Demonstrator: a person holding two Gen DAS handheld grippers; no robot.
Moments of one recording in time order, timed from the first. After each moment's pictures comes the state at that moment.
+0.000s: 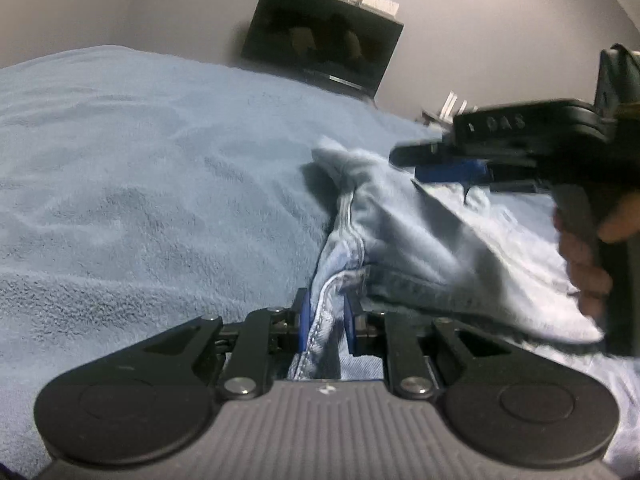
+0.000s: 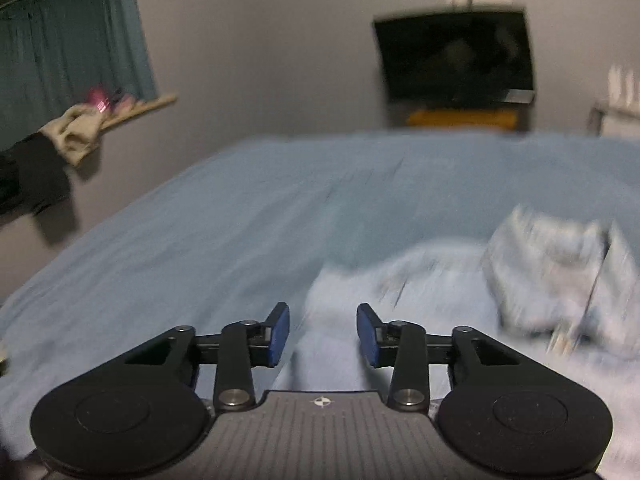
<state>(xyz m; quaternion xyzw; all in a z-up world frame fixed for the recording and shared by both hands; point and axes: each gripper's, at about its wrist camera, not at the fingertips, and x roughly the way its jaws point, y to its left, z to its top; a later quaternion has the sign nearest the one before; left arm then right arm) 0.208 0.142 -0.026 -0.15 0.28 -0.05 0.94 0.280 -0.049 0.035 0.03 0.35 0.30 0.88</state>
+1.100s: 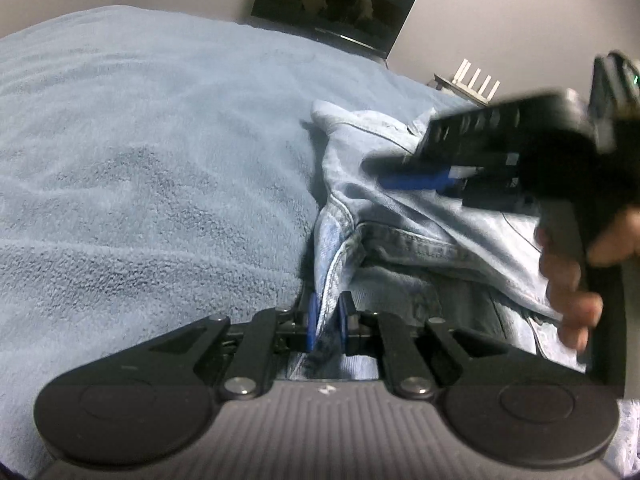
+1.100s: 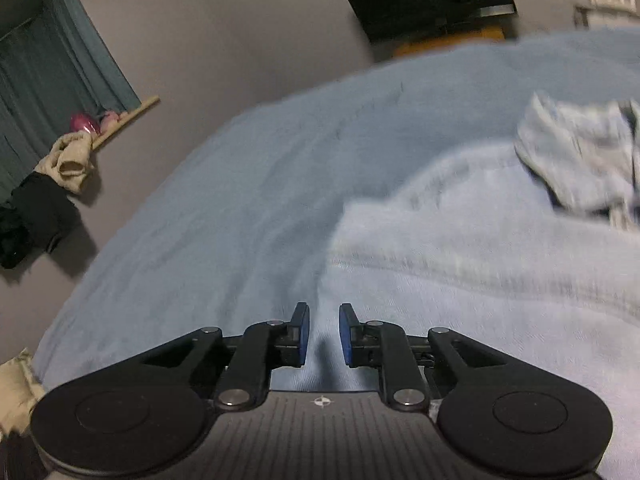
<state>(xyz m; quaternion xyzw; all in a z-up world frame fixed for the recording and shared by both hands) 0.232 0.151 -0.024 -0.17 0.35 -0.05 0.92 0.280 -0.030 -0.005 0.13 0.43 0.28 0.85</state>
